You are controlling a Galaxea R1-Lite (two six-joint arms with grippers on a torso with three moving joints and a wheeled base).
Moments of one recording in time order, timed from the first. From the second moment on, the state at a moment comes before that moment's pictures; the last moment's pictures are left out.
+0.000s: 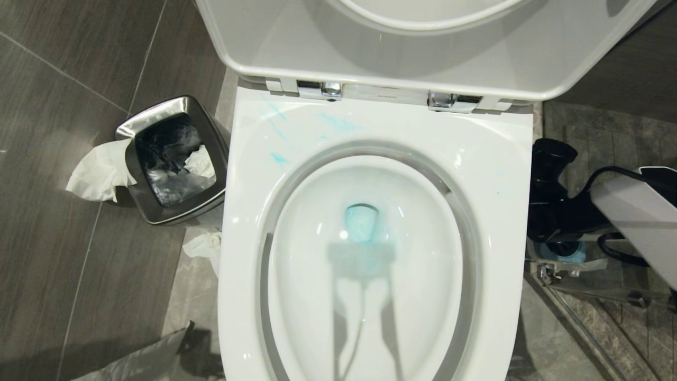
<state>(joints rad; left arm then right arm) -0.01 0.00 0.00 0.02 -0.04 0.10 0.05 2.34 -1.50 -1.09 -0.03 -0.22</state>
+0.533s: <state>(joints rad) -0.01 0.00 0.00 0.02 -0.03 0.09 0.05 1.99 -1.07 -1.08 -0.03 -0.23</state>
